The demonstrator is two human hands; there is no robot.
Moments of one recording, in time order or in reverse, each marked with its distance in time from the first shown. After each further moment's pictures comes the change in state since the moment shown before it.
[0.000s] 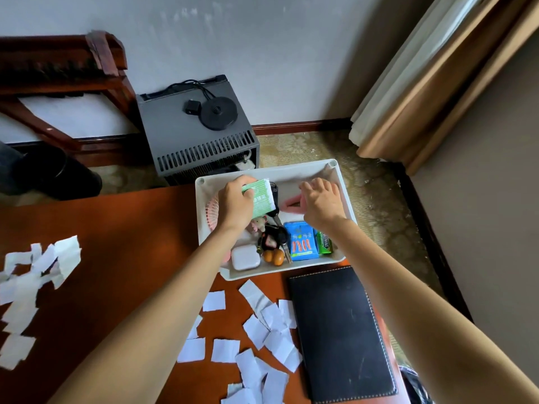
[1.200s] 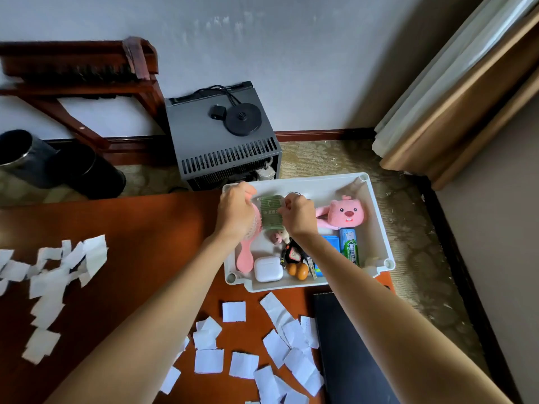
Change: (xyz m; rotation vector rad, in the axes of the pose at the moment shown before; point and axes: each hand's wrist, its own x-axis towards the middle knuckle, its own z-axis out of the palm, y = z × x) left_hand 0.017 -0.030 -0.033 0.173 0.038 -0.018; right_hand 0.025 -0.092 0.021 0.703 0.113 0.169
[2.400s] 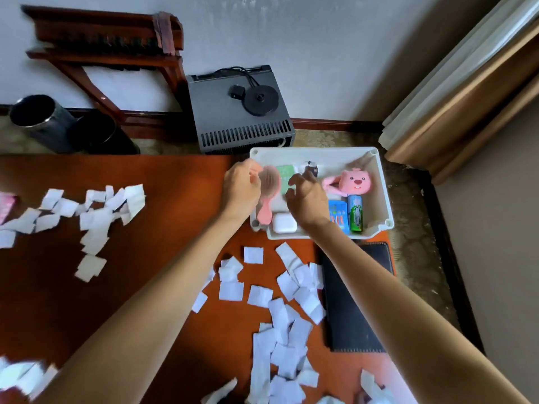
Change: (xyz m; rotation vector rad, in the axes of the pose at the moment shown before) left_hand -0.070 -0.016 -0.048 -0.041 0.116 0.068; right_hand -0.088 -0.027 -0.012 -0.355 0.029 -0.250
